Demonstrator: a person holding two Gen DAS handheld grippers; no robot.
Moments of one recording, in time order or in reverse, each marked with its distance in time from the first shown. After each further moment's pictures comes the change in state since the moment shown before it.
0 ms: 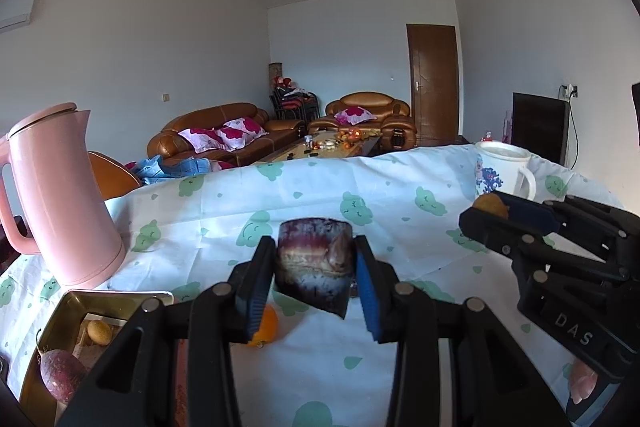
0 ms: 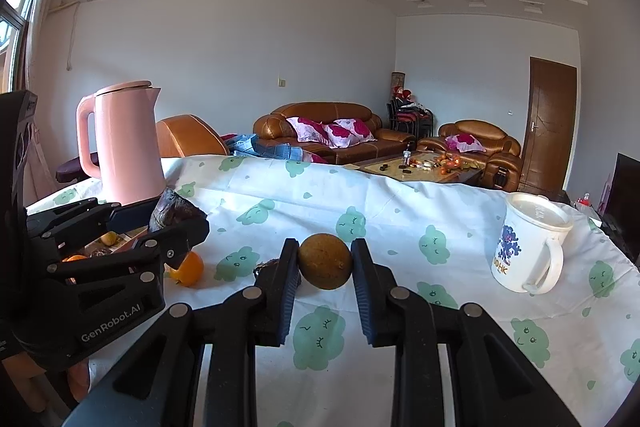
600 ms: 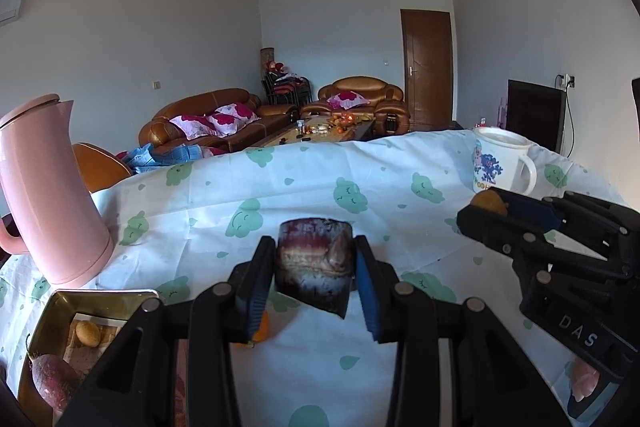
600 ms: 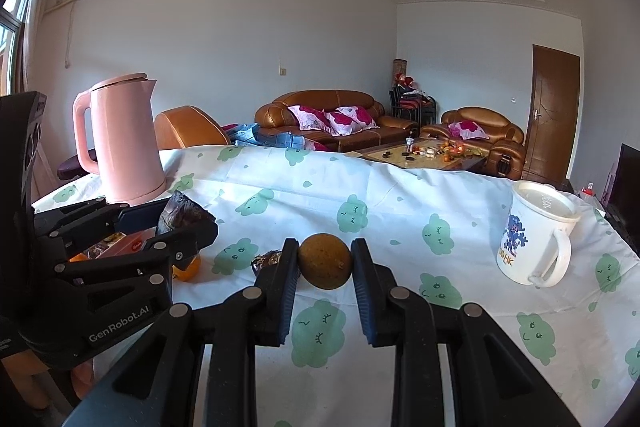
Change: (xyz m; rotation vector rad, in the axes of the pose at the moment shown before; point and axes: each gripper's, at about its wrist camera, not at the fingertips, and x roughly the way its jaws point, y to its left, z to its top) left arm 0.017 -0.001 0.001 0.010 0.062 -0.028; right arm 0.010 -0.005 -0.001 0.014 0.047 0.013
